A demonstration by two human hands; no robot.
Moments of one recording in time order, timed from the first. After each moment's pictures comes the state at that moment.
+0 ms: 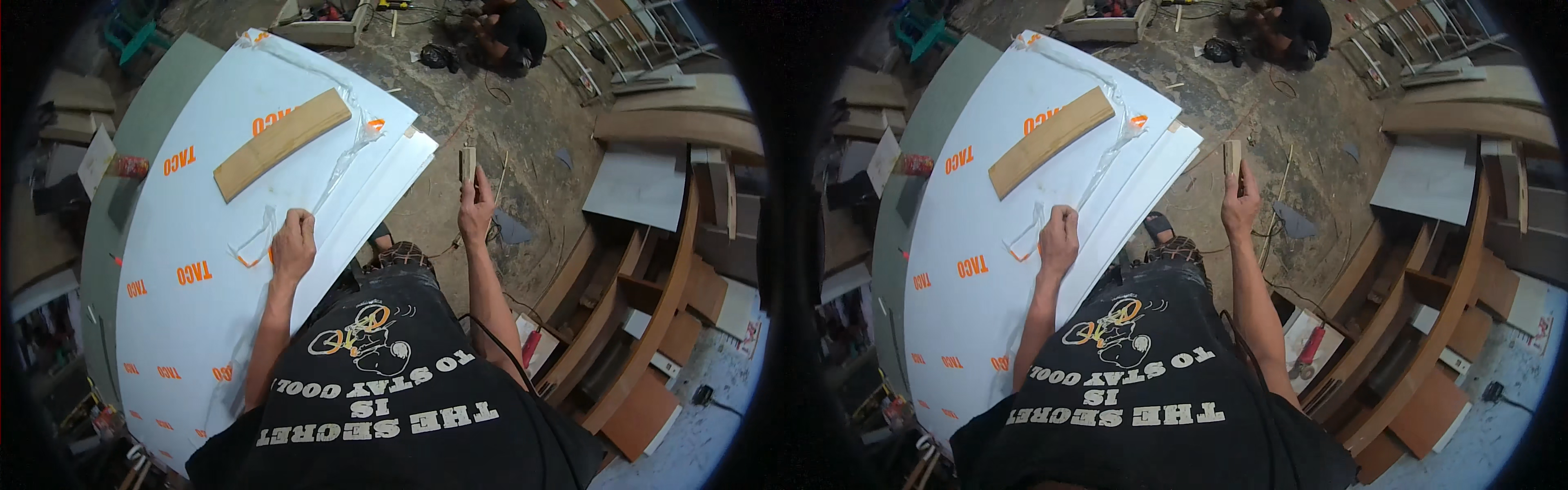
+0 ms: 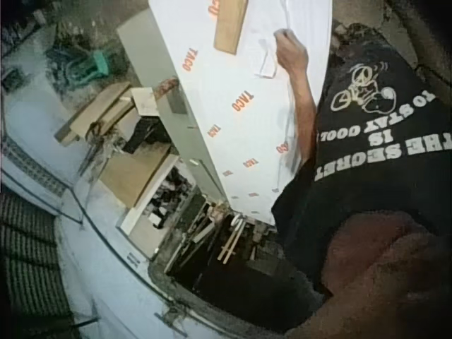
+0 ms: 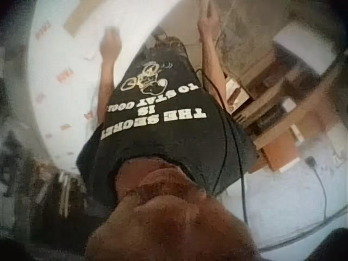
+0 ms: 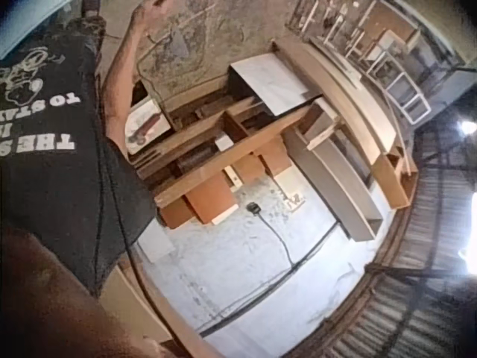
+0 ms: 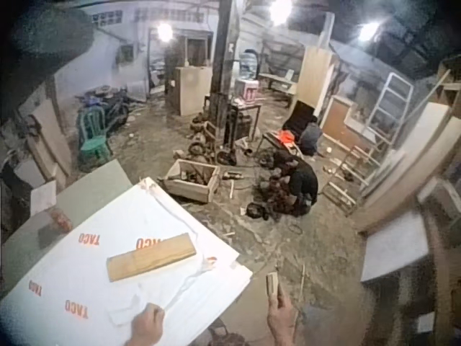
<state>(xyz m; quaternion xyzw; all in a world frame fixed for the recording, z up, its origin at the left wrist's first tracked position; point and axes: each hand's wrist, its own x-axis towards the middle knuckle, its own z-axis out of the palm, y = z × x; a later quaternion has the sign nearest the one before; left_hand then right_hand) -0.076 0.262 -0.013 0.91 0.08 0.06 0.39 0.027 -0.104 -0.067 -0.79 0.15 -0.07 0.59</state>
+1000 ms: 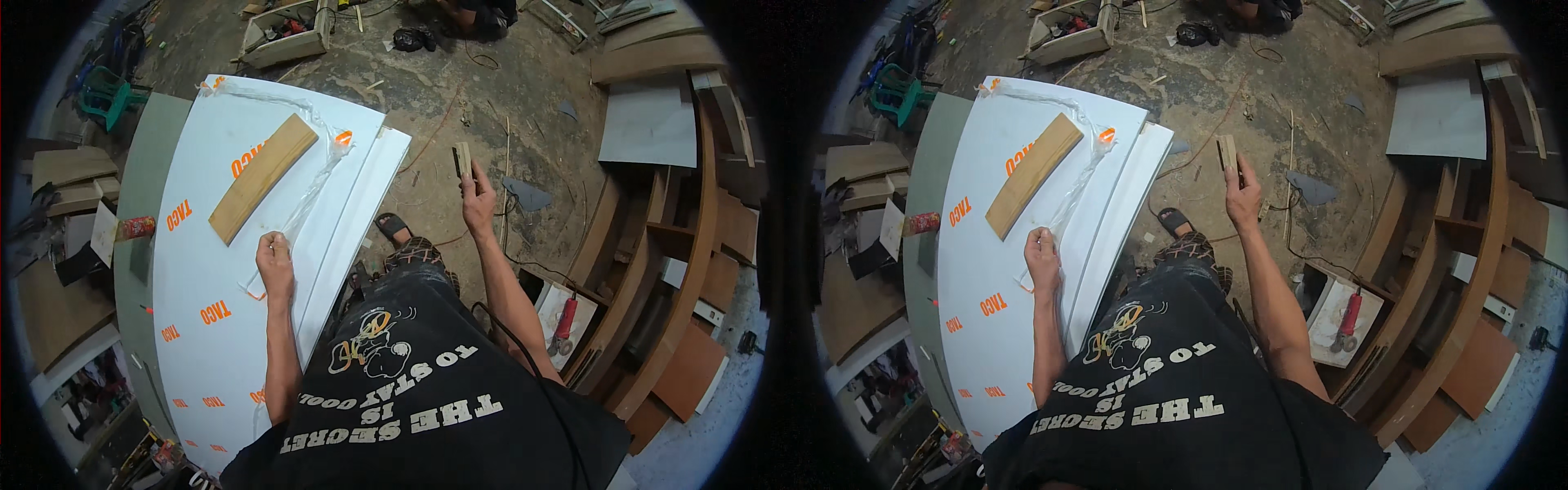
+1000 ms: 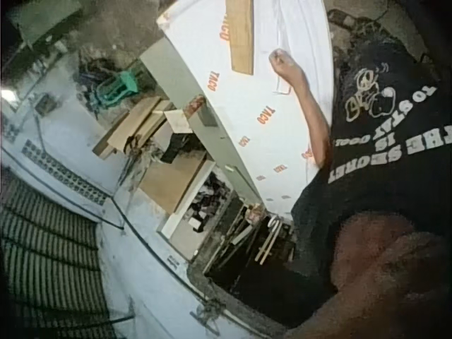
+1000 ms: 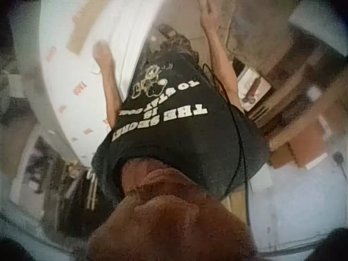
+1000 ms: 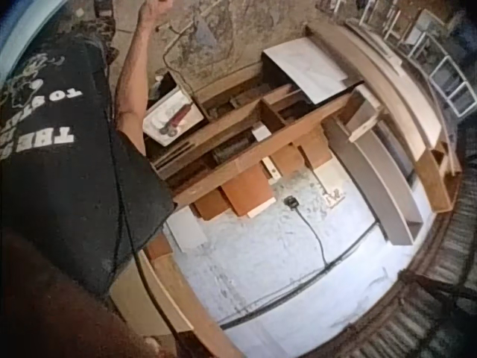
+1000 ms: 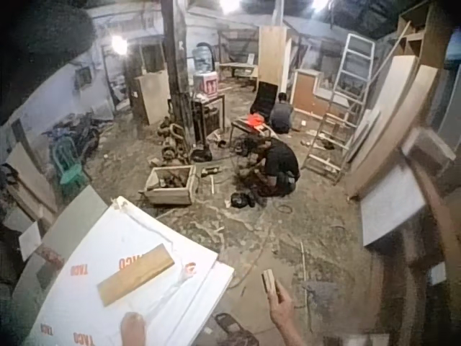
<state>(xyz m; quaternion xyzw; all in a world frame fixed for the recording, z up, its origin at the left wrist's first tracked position) -0.050 0.284 -0.033 0.76 0.21 0.06 0.61 0.023 -0.137 -0.098 -0.75 0.18 -0.06 0.63</state>
